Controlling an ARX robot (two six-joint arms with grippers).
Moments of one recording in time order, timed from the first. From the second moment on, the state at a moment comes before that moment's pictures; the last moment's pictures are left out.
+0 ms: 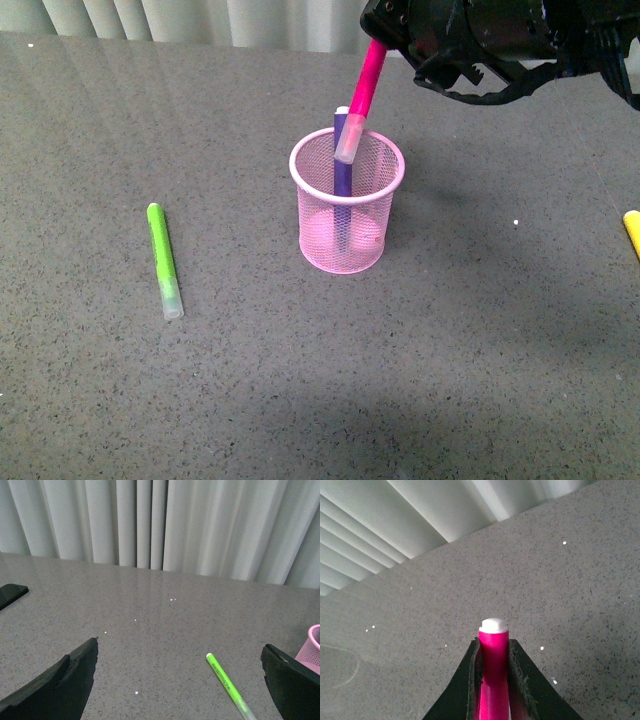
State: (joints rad) left arm 0.00 0.01 0.01 0.00 0.00 -0.01; right arm 0.34 1.90 1.05 0.49 0.20 0.70
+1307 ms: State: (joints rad) left arm 0.00 0.01 0.01 0.00 0.00 -0.01; right arm 0.06 1.43 0.71 0.30 0.09 0.41
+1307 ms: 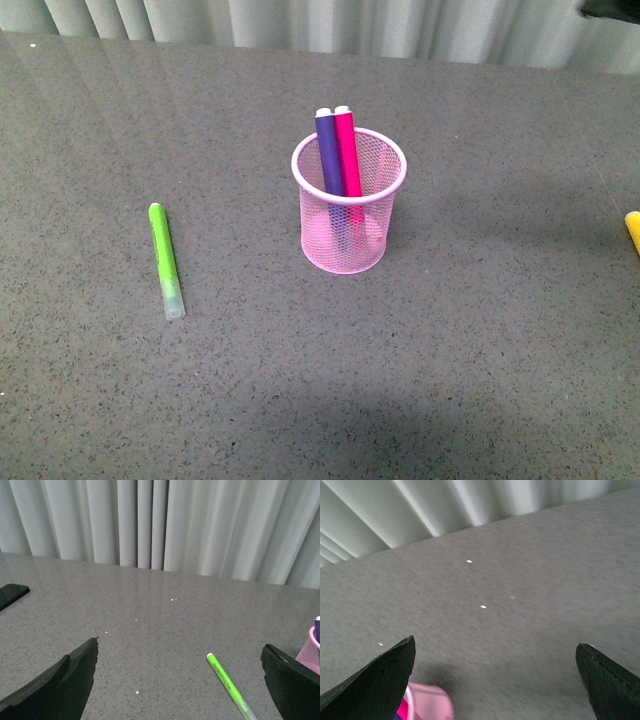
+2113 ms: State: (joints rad) left arm 0.00 0.01 0.01 0.00 0.00 -0.01; right arm -0.14 0.84 0.03 0.79 -0.13 0.01
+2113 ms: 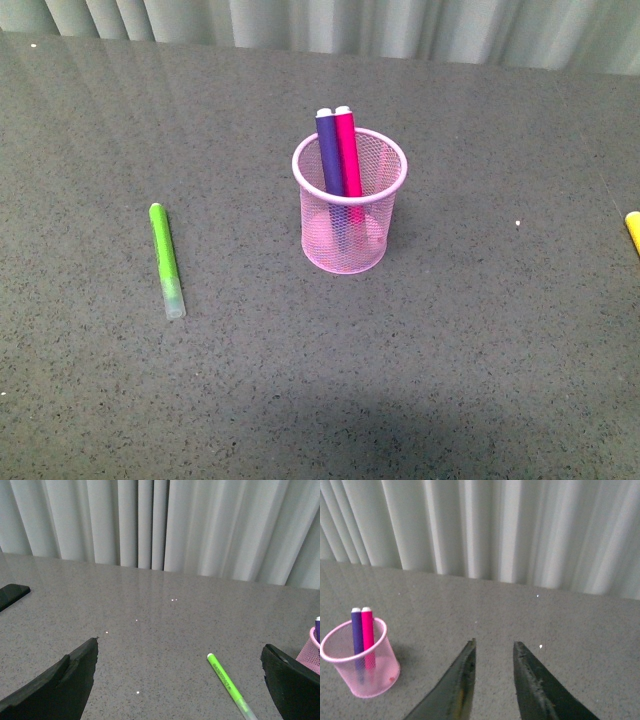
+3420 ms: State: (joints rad) left arm 0.00 0.01 0.01 0.00 0.00 -0.01; right arm 0.00 0.04 0.02 0.01 0.00 0.00
